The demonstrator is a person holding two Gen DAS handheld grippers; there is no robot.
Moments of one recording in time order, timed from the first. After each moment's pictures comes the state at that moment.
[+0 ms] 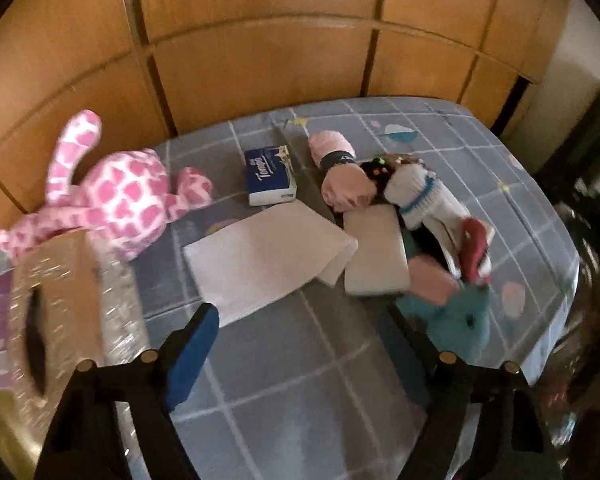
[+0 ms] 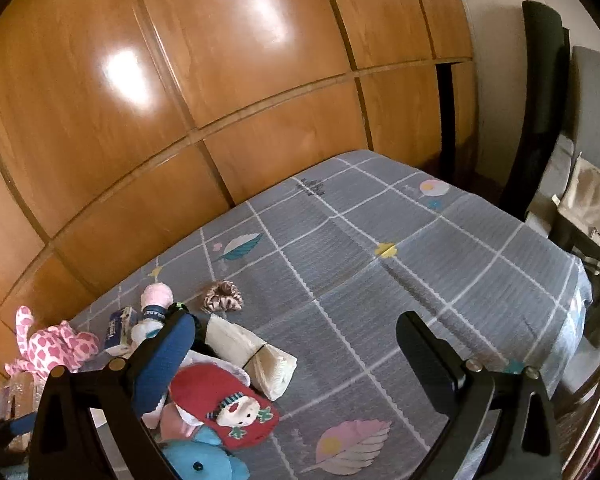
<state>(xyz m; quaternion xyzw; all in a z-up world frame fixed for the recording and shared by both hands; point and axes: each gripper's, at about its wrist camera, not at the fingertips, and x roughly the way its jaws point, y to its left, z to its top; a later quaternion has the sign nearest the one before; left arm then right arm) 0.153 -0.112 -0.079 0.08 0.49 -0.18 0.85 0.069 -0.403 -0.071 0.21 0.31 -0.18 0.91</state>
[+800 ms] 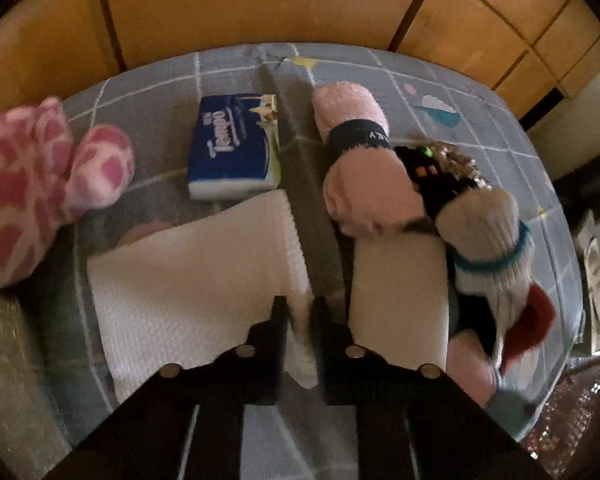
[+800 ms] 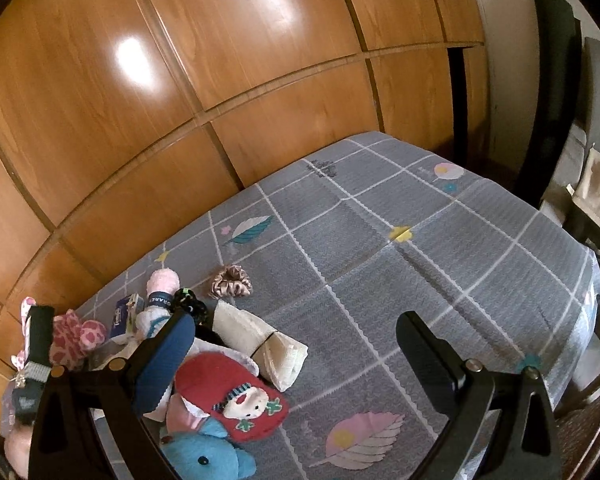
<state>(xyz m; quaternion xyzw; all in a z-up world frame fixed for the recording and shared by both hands) 0.241 -0.147 -0.157 0.02 0.59 -0.18 0.79 0.079 -0.401 -0.081 0.22 0.33 -0.16 0.90</state>
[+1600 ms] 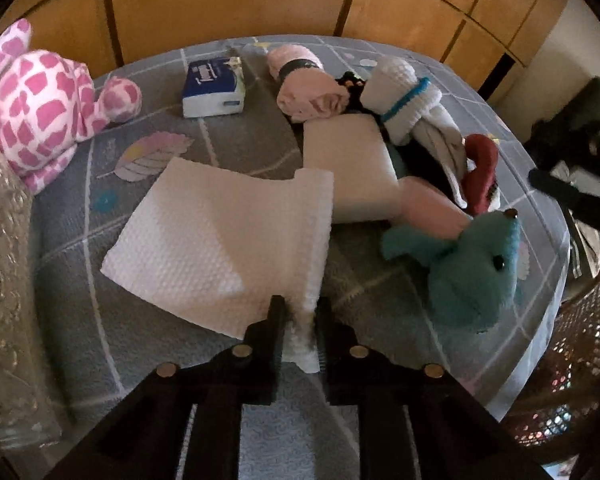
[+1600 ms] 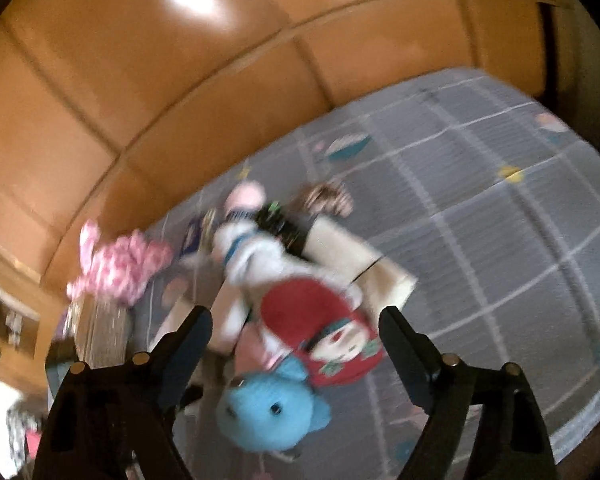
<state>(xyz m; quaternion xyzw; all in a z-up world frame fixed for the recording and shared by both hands) 0.137 -0.134 -0.165 0.05 0.54 -0.23 0.81 0.107 -0.359 -0.107 0.23 0.43 0.03 0.87</state>
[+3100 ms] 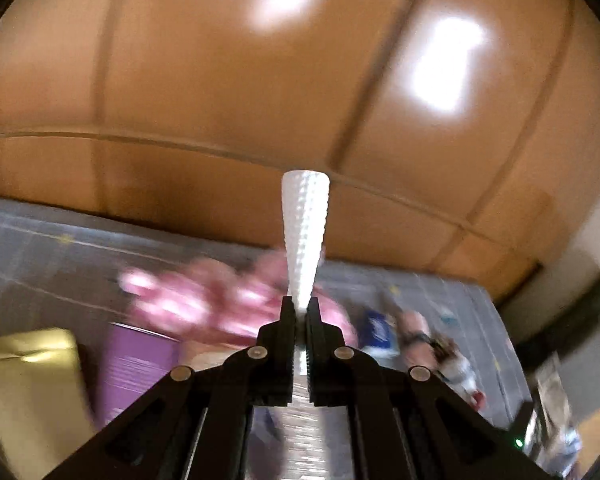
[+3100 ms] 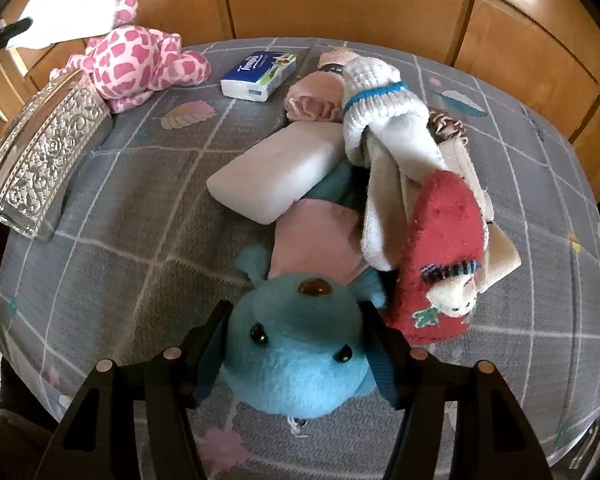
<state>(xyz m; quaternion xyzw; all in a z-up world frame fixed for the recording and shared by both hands) 0.204 0.121 0.010 -0.15 0.35 -0.11 0.92 0.112 -0.246 -0.169 -0.05 0.55 0.09 0.83</state>
